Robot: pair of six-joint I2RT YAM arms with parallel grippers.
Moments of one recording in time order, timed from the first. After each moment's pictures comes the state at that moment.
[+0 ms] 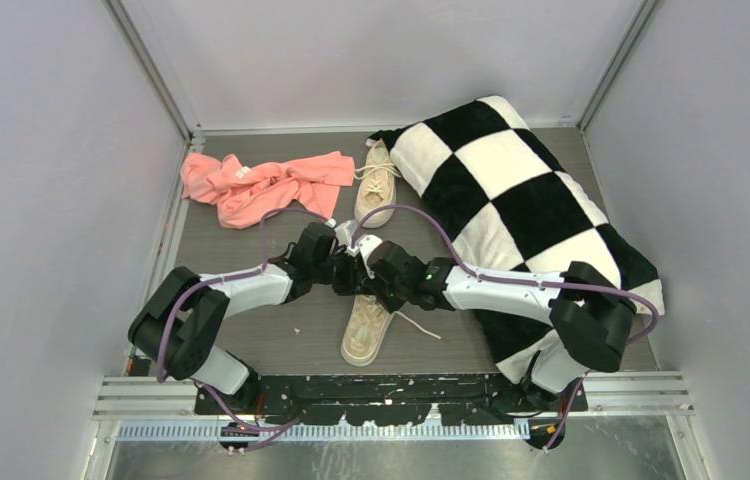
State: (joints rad) left arm -0.60 1.50 0.64 0.15 0.53 -0.71; right arm 1.03 1.57 0.97 -0.28 0.11 0.18
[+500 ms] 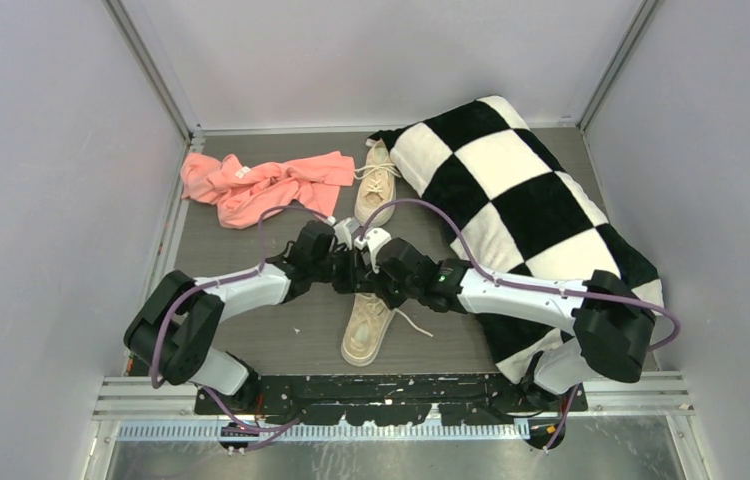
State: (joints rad) left arm -0.60 1.48 0.65 0.13 0.52 -0.71; right arm 1.02 1.49 0.93 -0.24 0.10 0.22
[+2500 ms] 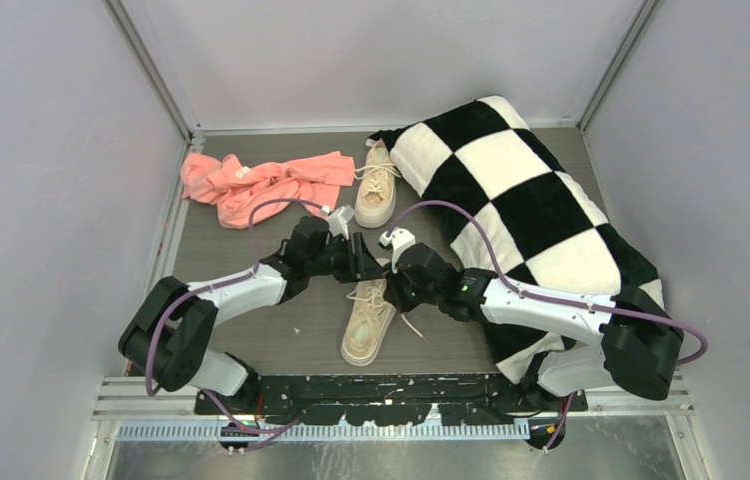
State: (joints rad) left arm -0.58 1.41 0.63 0.24 0.48 -0.75; right arm 1.00 1.33 0.79 -0.16 0.08 0.39
